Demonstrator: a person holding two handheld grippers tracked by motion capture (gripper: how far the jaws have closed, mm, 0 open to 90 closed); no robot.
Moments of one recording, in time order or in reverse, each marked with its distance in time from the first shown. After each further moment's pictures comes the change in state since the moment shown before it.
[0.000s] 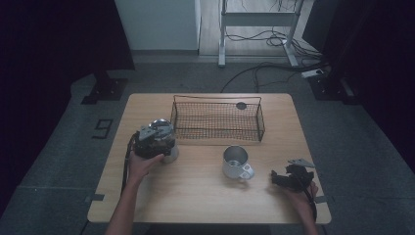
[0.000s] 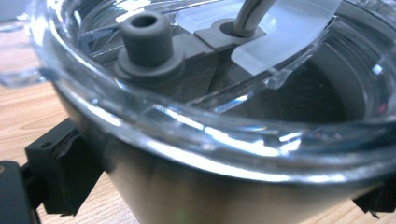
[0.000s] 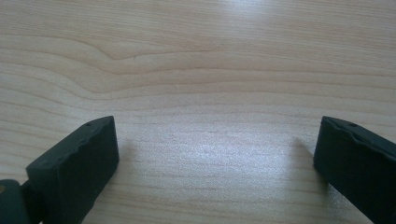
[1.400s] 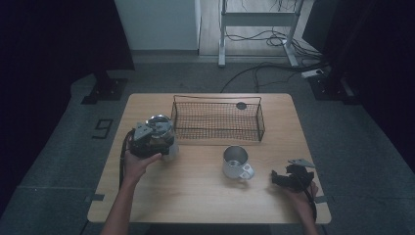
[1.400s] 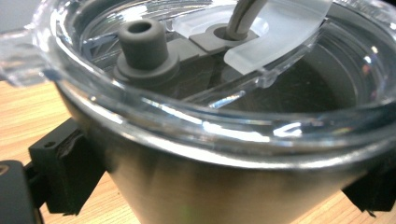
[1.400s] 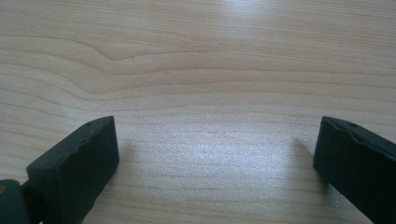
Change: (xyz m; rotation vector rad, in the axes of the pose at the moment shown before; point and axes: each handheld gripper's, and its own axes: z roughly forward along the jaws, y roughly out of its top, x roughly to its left) left arm -0.016 0.027 -0.038 -0.065 -0.014 0.045; right arm 0.000 0.000 0.000 0.001 -0.004 0.005
